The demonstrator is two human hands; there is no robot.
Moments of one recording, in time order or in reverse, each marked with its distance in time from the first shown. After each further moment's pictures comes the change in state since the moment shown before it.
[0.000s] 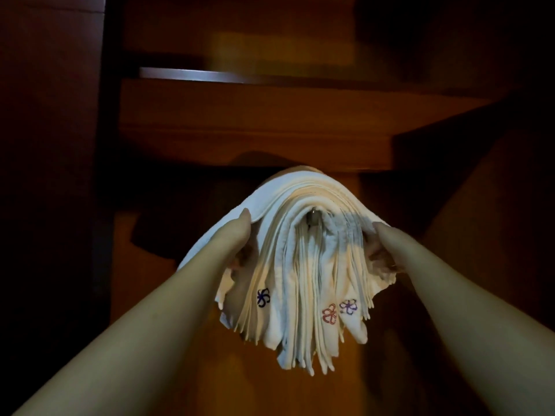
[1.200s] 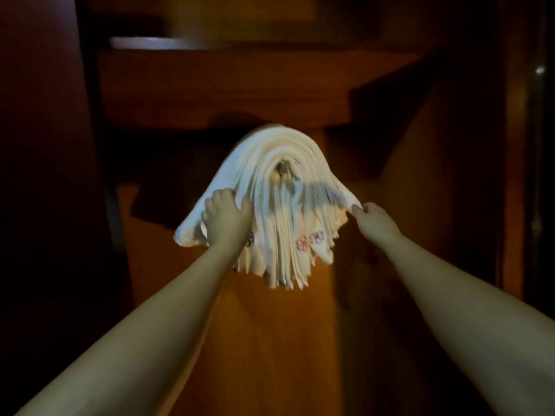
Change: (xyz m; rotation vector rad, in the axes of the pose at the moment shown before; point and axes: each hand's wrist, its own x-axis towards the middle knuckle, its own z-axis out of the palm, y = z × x) left_hand -0.057 -0.072 0.017 0.434 0.491 0.755; right_hand -0.092 0.083 -0.020 -0.319 0.201 -0.251
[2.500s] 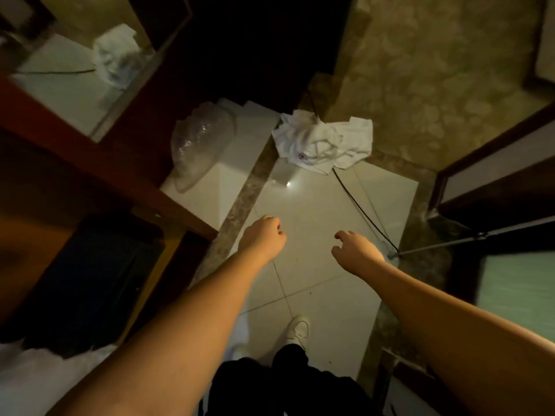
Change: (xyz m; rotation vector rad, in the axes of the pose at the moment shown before) left_hand -0.830 0.276 0.307 -0.028 -1.926 0.483; right_hand -0.528 0.699 -0.241 -0.516 -0.524 1.199
